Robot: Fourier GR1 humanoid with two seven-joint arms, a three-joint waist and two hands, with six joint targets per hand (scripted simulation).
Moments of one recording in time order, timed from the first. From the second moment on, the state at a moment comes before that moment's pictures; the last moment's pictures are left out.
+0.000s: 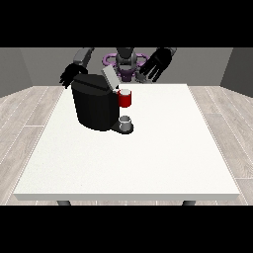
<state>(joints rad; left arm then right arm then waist) -1.05 0.33 0.15 -0.66 -0.65 -0.22 -0.15 -0.21 -0.04 -0.11 -1.28 -0.06 -0.18 -0.10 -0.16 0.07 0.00</state>
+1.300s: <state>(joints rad) -0.53 0.06 0.37 -0.79 -0.22 -0.29 -0.21 -0.14 -0.18 -0.08 -1.46 -0.10 -0.01 0.02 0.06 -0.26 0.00</state>
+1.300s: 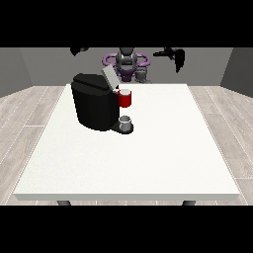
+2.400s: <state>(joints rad) -0.31 0.01 0.22 -1.24 -0.06 -0.28 -0.08 -0.38 -0.16 -0.07 -1.32 -0.06 0.05 0.02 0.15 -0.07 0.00</state>
